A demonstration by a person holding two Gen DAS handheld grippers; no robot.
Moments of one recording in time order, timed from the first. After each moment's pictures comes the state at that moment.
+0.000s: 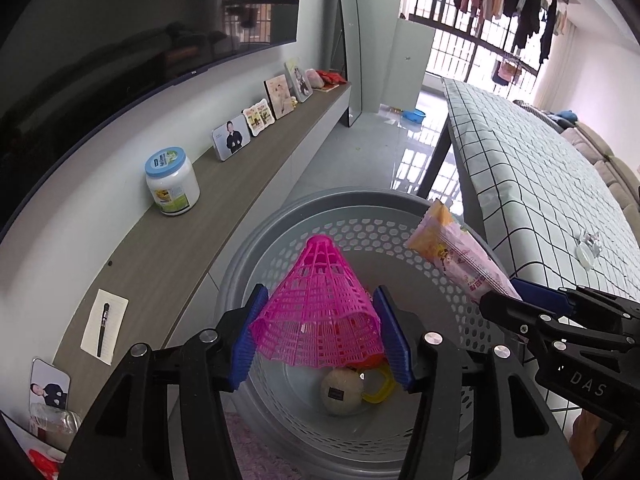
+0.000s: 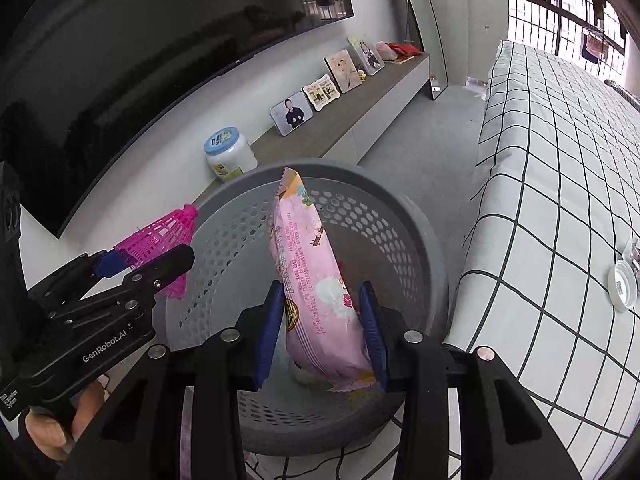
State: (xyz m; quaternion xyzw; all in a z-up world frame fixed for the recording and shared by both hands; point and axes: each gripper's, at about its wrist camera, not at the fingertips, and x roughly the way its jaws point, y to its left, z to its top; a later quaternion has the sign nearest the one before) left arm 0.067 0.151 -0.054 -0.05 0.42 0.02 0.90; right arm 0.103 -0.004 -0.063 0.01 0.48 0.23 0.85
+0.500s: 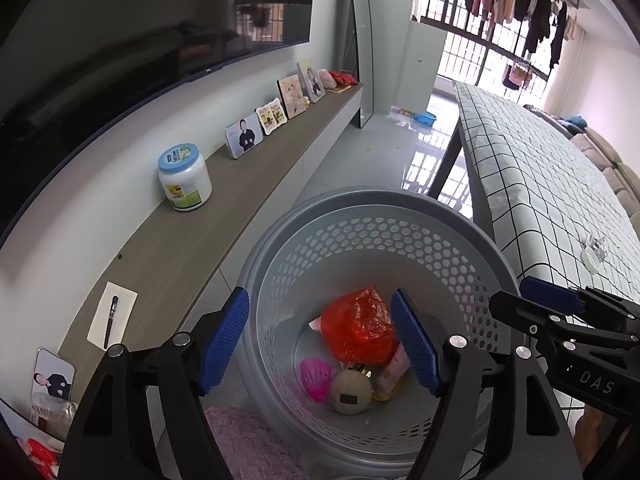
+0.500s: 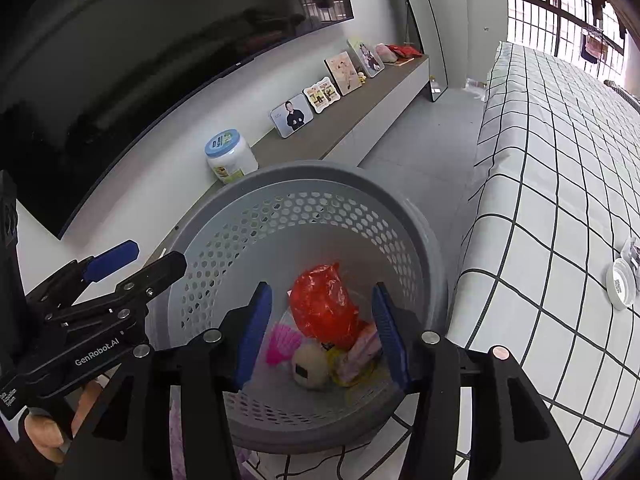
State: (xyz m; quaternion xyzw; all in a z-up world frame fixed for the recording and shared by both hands) left arm 0.058 0.156 -0.050 -0.06 0.42 0.04 0.90; right arm 0.100 -0.009 -0.063 0.01 0.48 0.23 0.85
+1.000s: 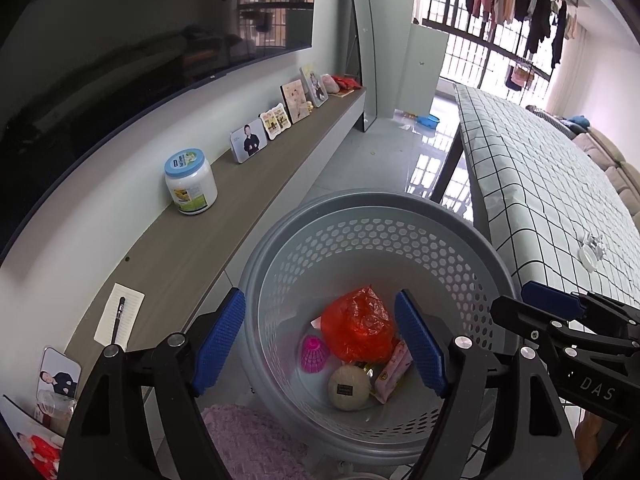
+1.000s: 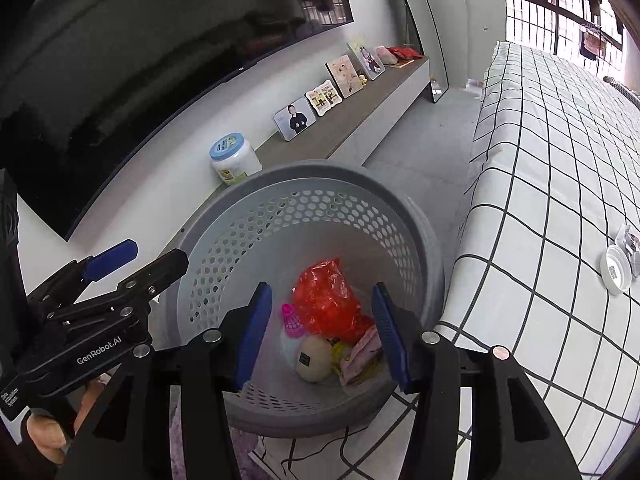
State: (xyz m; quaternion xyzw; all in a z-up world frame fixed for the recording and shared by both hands) left arm 0.048 0.145 -0.039 -0.05 0.42 0.06 0.91; right arm 0.087 -0.019 -0.057 0.02 0.47 0.23 0.85
